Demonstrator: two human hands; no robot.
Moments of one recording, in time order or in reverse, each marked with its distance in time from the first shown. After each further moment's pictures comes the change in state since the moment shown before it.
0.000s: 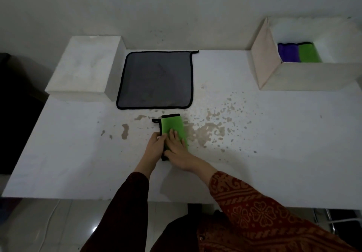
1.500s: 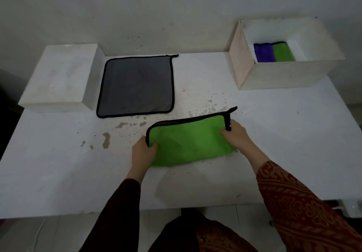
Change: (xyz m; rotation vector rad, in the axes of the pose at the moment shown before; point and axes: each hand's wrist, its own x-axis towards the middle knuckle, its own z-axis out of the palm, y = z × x) left_hand 0.007 0.001 0.021 0.490 0.132 0.158; right_hand -0.078 0.116 -0.137 0.273 0.557 0.408
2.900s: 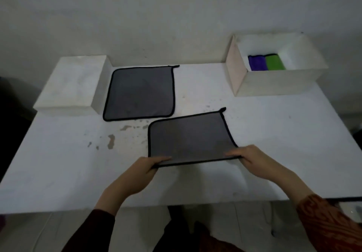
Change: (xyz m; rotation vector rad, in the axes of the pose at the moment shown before) left_hand -0.091 0.017 -0.069 0.321 -0.454 0.501; right_hand -0.071 0.047 -0.047 -0.392 -0.216 -0.664
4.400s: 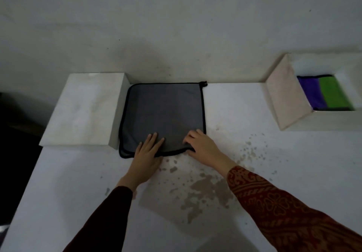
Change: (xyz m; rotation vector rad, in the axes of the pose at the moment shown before) left_hand 0.167 -0.168 -0.085 0.313 0.201 -0.048; right_hand 0.305 -0.065 0.072 -0.272 0.022 -0.108
